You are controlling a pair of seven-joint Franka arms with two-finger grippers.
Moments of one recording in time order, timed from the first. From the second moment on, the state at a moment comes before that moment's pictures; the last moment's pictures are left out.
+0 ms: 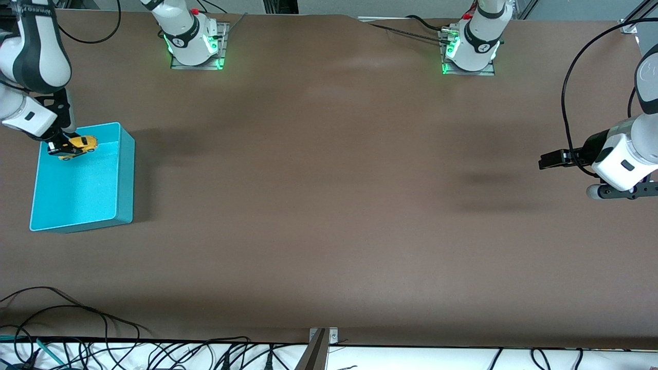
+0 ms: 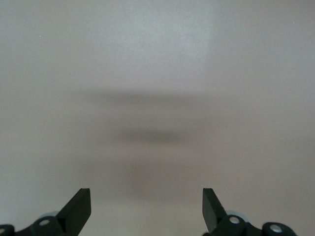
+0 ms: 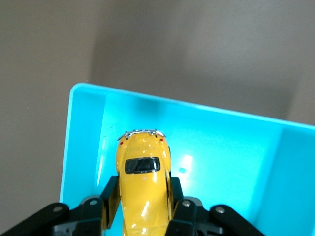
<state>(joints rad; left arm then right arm) 0.14 0.24 -0.12 -1.53 0.00 1.57 -0.07 -0.36 0.05 -0.04 -2.27 -0.07 2.30 -2.26</state>
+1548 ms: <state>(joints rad) 0.14 0.24 -0.12 -1.53 0.00 1.57 -0.07 -0.44 0.45 -0.01 -2.08 -0.03 2.43 -2.32</state>
